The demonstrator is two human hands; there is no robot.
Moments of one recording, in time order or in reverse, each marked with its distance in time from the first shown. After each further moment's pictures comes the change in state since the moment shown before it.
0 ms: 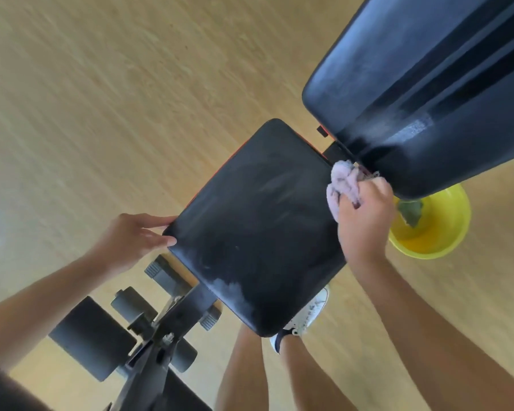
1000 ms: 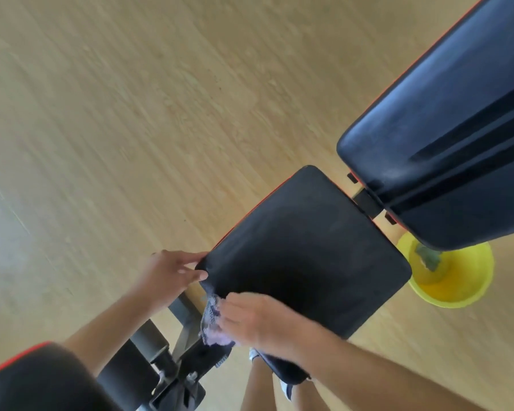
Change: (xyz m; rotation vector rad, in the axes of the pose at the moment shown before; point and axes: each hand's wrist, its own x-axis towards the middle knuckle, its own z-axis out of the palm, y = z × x) left_hand 0.002 -0.011 0.004 -0.018 0.014 0.043; right_hand -0.094 -0.112 0.063 0.098 -0.702 -1.229
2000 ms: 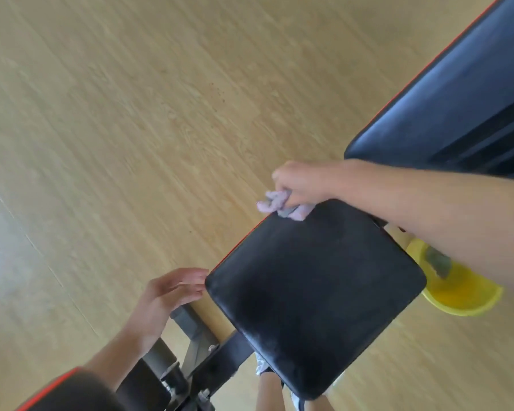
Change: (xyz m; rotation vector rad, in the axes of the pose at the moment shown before) left_hand -0.015 -0.027 0.000 -0.580 -0.054 0.058; right_hand 0.072 0.174 -0.150 0.000 -0.564 0.595
